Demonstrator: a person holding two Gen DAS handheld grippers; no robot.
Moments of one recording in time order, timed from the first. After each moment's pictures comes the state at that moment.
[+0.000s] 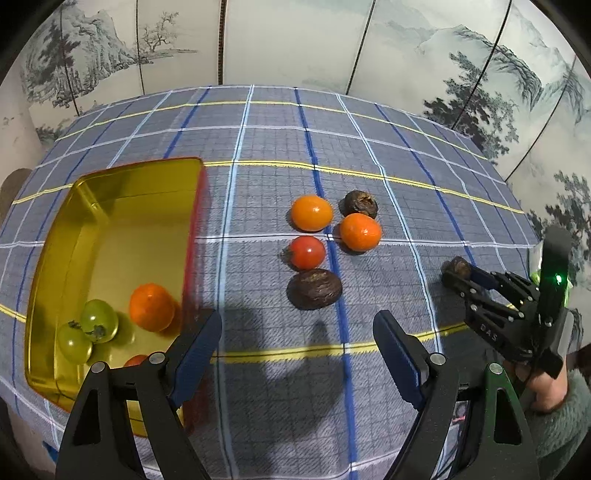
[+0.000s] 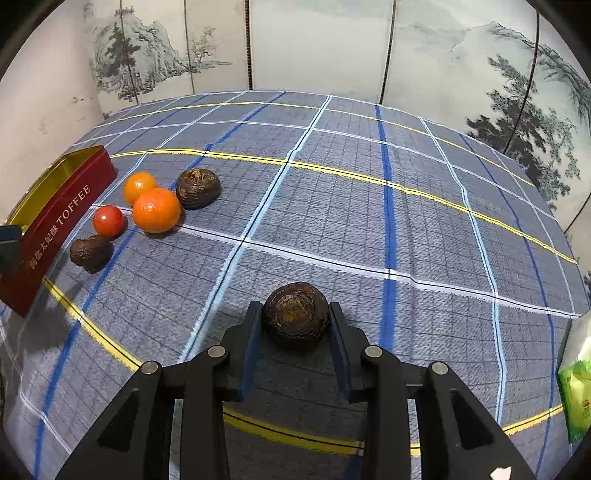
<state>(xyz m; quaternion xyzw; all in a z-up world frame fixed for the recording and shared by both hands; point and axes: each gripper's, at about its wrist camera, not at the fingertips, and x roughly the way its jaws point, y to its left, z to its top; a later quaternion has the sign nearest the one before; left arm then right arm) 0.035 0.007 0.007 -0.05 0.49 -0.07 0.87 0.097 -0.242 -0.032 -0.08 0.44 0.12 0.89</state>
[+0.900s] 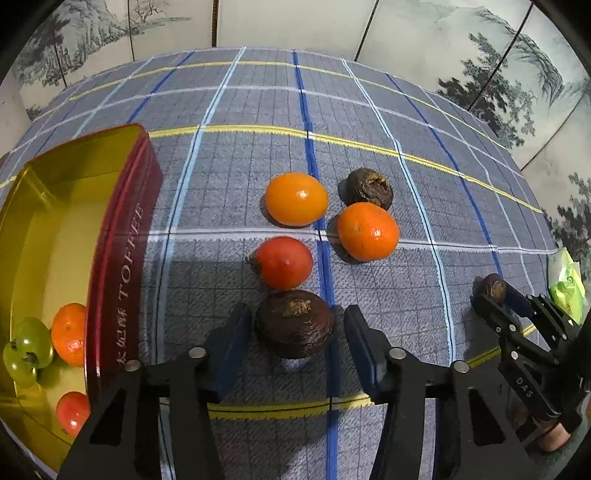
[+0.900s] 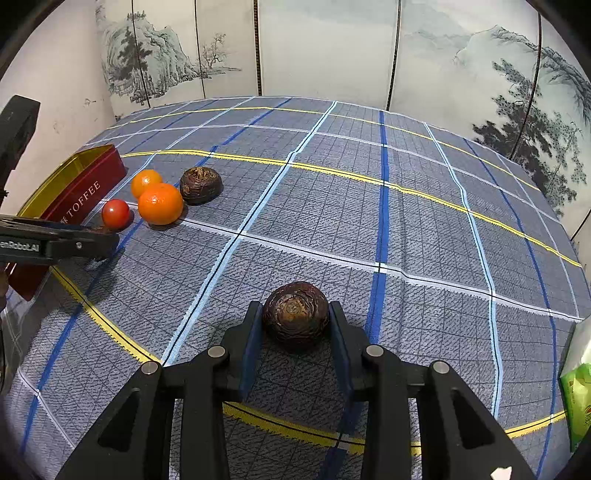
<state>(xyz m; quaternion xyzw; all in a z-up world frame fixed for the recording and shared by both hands) 0.086 -0.020 -0.043 -0.06 0.54 -0.06 0.84 0.087 -0.255 -0.033 -0.08 0.42 0.14 0.89</state>
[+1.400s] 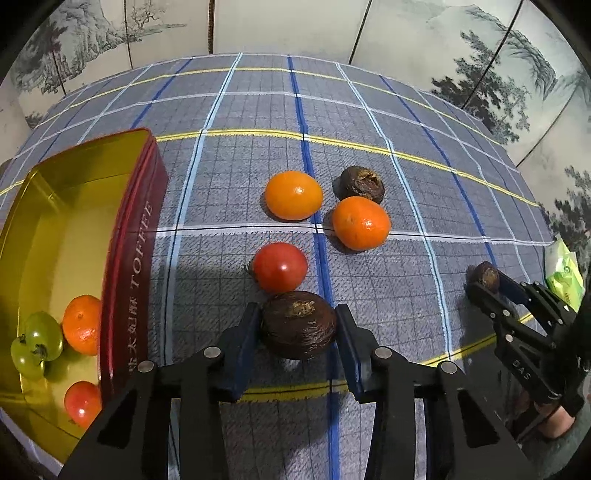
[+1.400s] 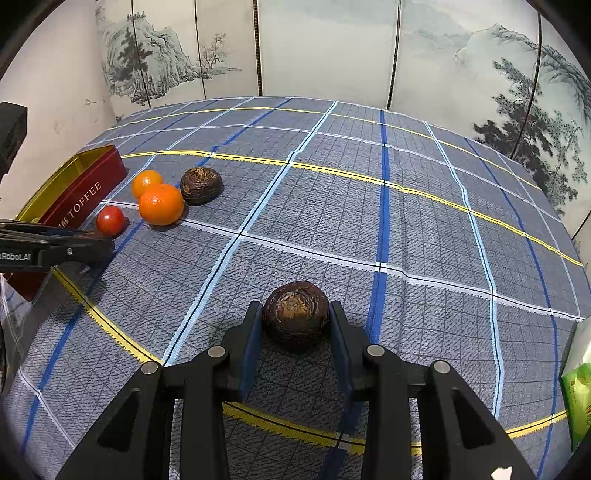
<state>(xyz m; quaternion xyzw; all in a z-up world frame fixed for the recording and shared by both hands) 0.073 -0.019 -0.034 -0.06 0.53 -0.07 0.84 0.086 -0.253 -0.033 -0.08 0.42 0.14 0.89</state>
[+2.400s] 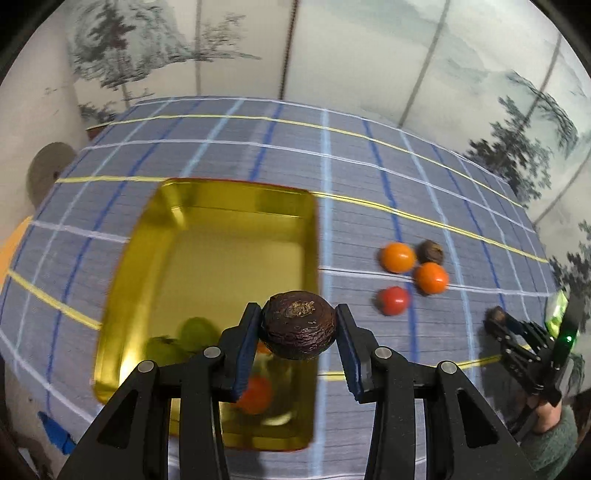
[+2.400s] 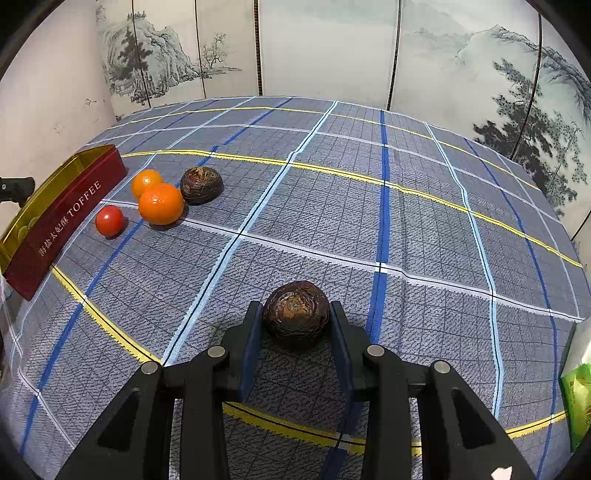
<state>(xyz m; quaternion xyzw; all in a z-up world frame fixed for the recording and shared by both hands) 0.033 0.102 0.034 -0.10 0.48 0.02 0.87 0.086 -0.254 -0.033 -0.08 0.42 0.14 0.89</state>
